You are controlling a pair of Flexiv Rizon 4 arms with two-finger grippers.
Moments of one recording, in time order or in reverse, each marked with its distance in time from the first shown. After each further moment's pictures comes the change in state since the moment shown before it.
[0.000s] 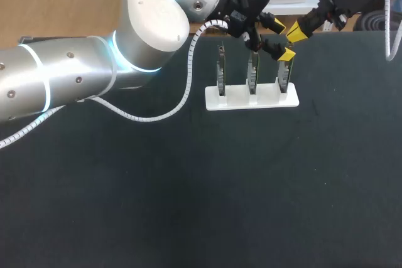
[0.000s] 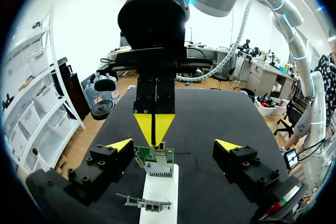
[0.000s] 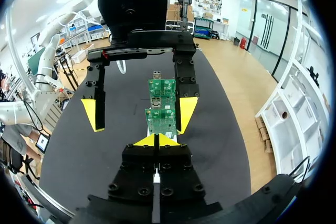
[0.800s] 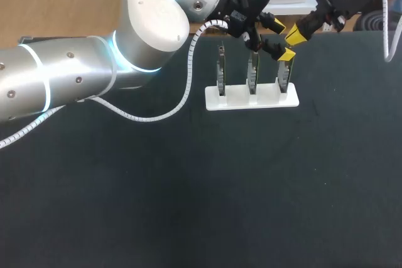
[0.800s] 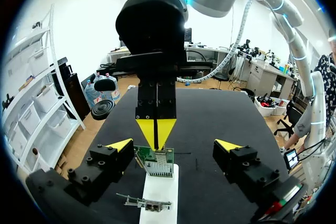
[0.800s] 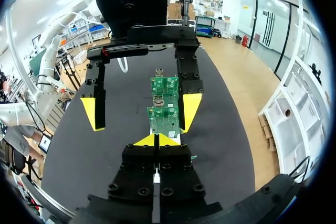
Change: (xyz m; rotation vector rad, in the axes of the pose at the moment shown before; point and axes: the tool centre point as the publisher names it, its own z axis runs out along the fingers) left arm 0.000 0.000 0.000 0.000 0.000 0.000; right arm 0.003 0.003 0.005 -0.025 0.006 0.014
